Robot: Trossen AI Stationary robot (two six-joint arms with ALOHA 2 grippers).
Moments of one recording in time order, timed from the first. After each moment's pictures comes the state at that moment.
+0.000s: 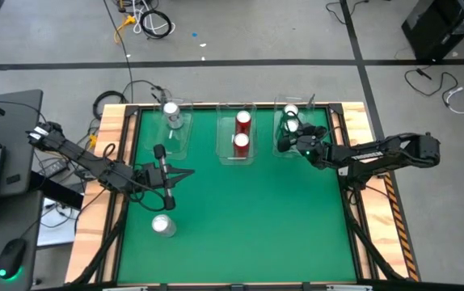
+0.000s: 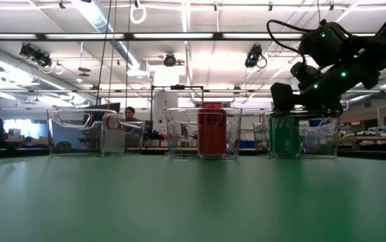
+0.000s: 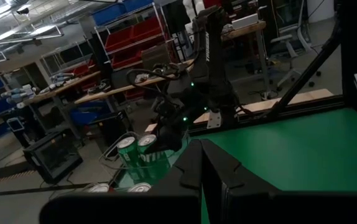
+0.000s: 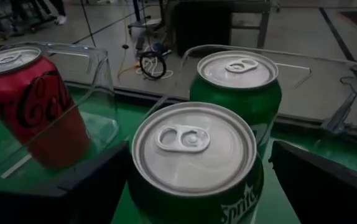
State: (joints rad) left arm -0.49 0.88 0.61 0.26 -0.72 0.27; right arm -0.30 1.22 0.29 0.42 0.84 0.49
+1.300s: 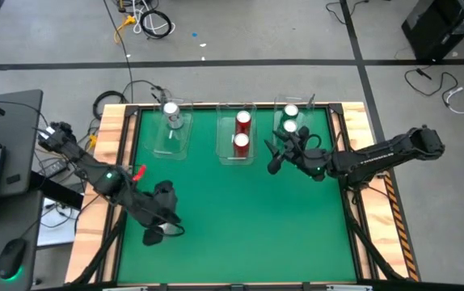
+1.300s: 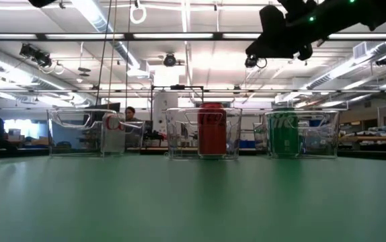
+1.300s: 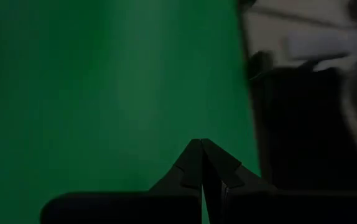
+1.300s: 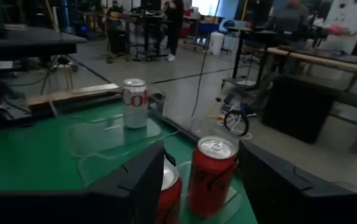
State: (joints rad) left arm -0.62 1.17 1.11 -0.79 -0.18 -0.65; right arm 0.10 1.16 0.55 0.43 0.86 0.06
